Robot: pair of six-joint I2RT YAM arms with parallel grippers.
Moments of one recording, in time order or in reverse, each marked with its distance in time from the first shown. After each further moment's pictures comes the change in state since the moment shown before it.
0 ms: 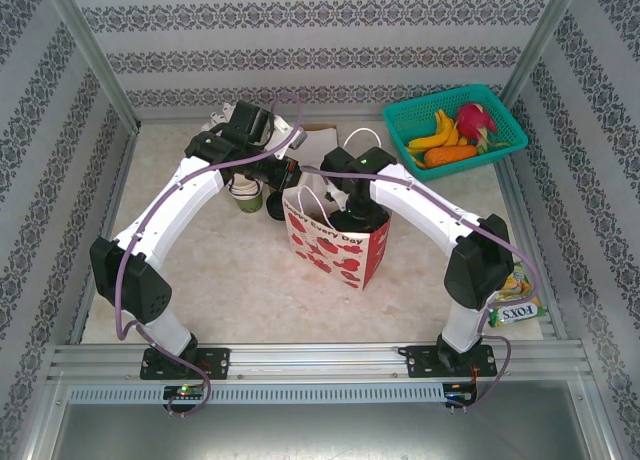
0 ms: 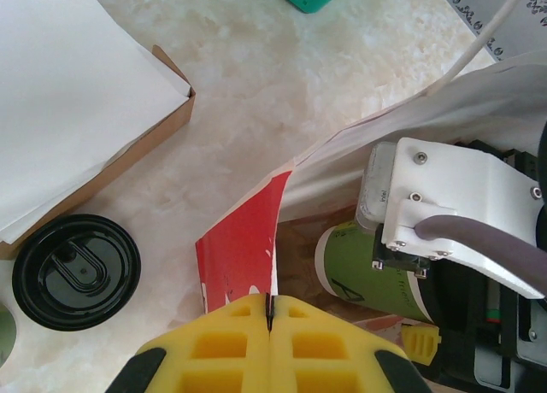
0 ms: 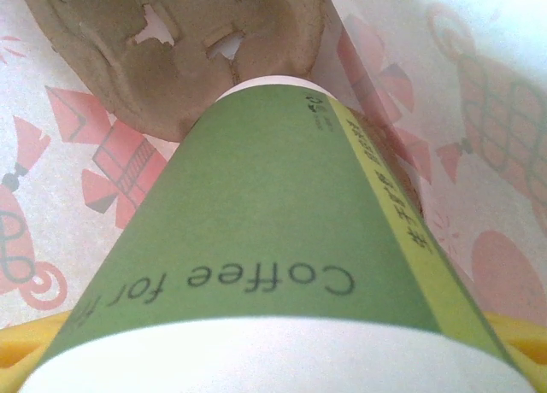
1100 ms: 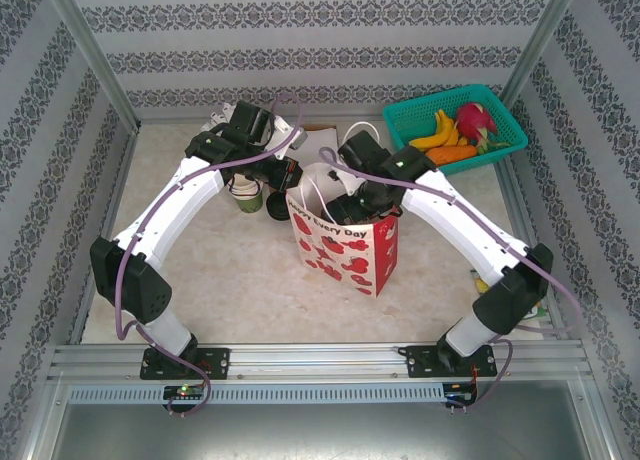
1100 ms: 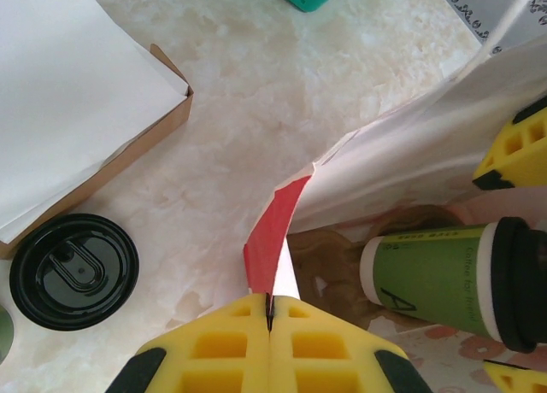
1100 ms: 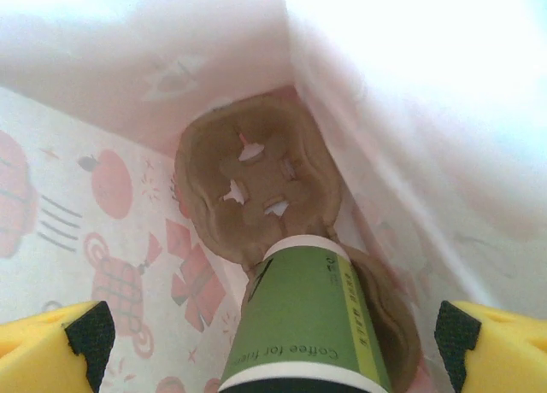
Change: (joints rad) left arm 0.000 0.000 0.000 -0.002 0.004 0.000; right arm -0.008 -0.220 -0.015 0.152 -0.025 -0.039
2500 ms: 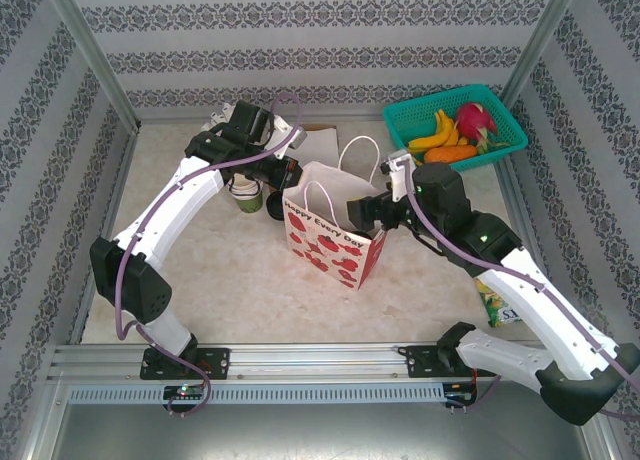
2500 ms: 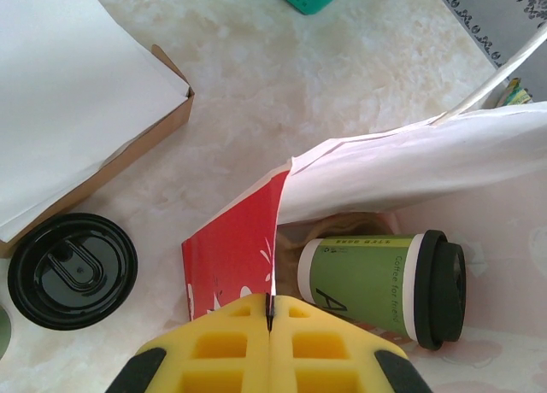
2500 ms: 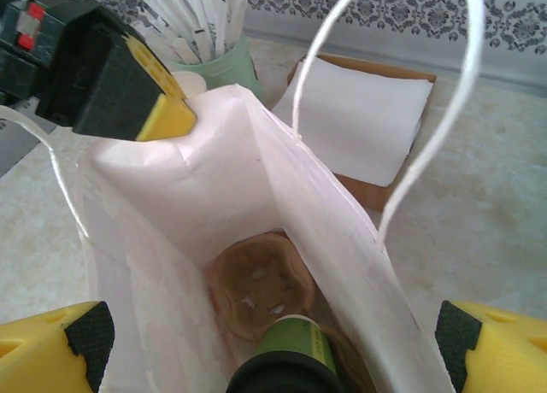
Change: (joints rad) left arm 0.000 0.000 0.001 0.003 0.000 -0.015; right arm -0.032 -0.575 -0.459 0.554 0.063 0.074
